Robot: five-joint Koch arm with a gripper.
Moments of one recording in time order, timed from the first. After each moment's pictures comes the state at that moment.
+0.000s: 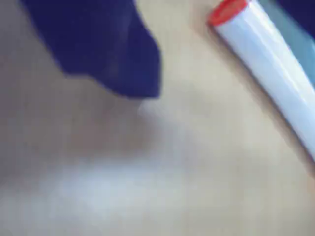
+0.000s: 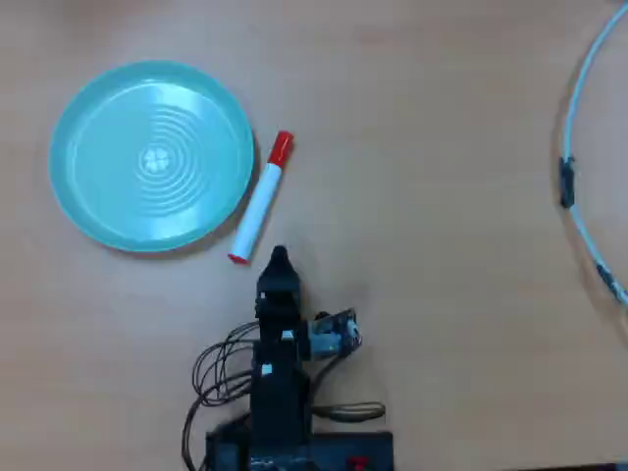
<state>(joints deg) 87.3 130.2 174.5 11.8 3.0</state>
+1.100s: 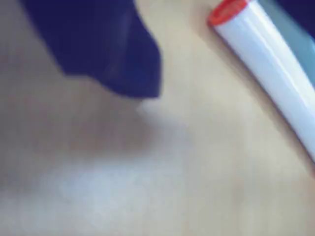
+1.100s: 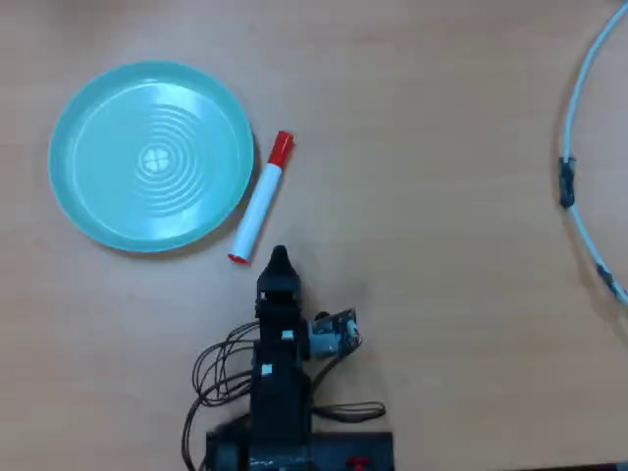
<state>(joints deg) 87.3 130.2 174.5 11.8 3.0</state>
